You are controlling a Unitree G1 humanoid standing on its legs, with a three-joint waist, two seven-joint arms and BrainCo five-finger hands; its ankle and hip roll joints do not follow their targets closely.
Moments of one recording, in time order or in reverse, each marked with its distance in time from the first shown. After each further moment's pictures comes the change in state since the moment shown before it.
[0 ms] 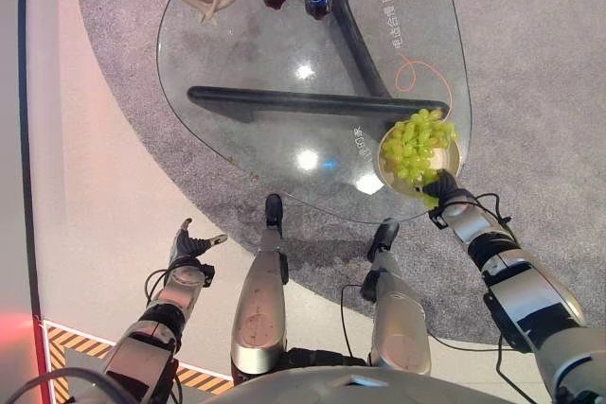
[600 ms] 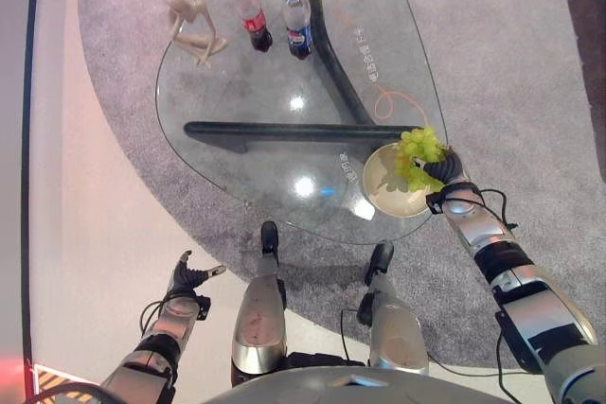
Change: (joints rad) left arm 0.109 -0.023 0.067 0.001 0.046 -0.002 -0.073; right arm 0.085 -0.046 -0.090 -0.356 0.126 -0.154 -0.147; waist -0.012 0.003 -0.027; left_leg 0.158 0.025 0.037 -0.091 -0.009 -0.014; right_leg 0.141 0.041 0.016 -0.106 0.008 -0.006
